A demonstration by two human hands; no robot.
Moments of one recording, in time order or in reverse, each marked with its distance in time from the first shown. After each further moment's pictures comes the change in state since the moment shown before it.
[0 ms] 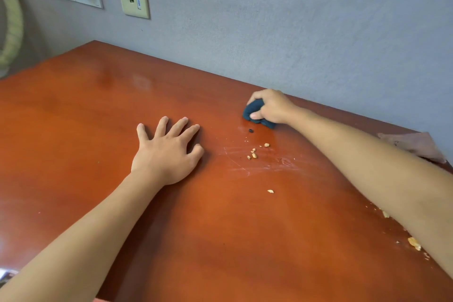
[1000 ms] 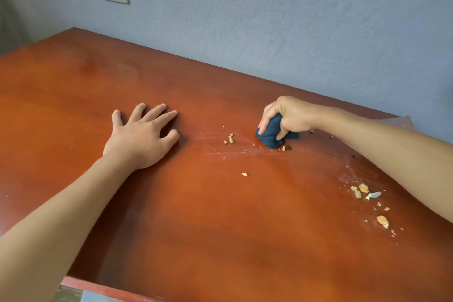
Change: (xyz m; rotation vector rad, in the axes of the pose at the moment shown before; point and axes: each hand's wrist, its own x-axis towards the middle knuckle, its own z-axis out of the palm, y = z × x) left_hand 0.002 -0.002 0.000 -0.007 0.016 -0.023; right_hand -0.092 0.054 -0.038 0.022 -0.349 -0.118
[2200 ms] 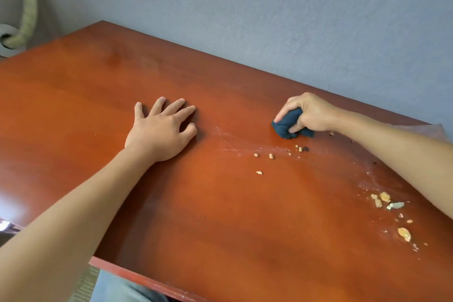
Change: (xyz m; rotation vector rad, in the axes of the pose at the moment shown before) left_hand -0.005 0.004 0.001 -0.001 0.013 -0.010; right_hand 0.010 0.013 0.003 0.066 0.143 0.018
